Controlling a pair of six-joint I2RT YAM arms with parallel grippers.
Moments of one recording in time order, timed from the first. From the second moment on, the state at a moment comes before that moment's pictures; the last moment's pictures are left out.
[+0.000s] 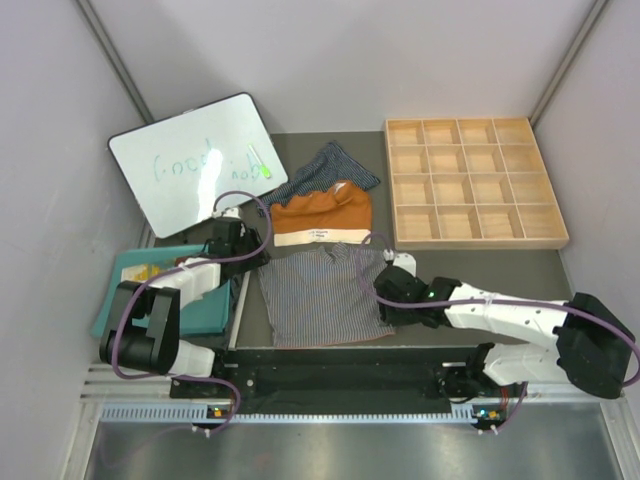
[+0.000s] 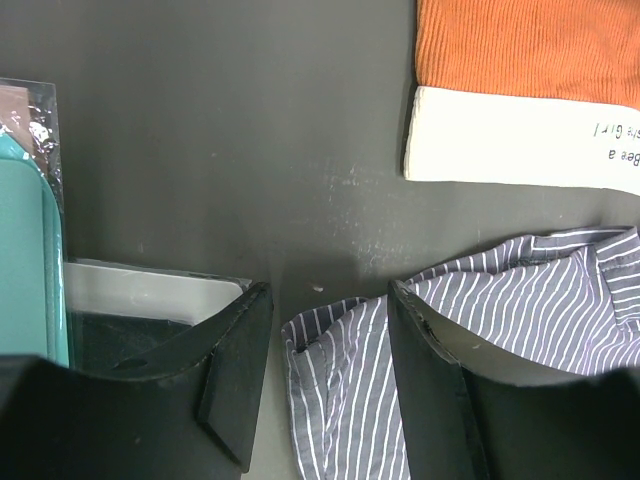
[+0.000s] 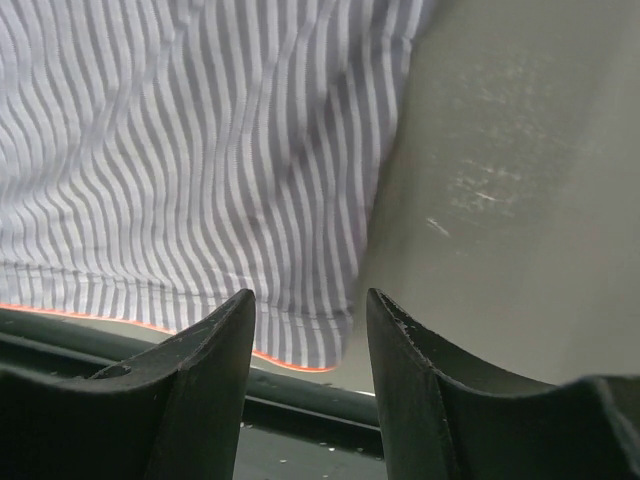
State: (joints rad) left arm -0.19 1.42 0.59 0.00 0.07 -0.52; right arm 0.98 1.21 0.62 -0.52 0.24 0.81
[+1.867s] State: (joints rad) left arm -0.21 1.29 0.49 -0.10 0.12 -0.55; right arm 1.31 1.72 1.18 -0.46 0.18 0.79
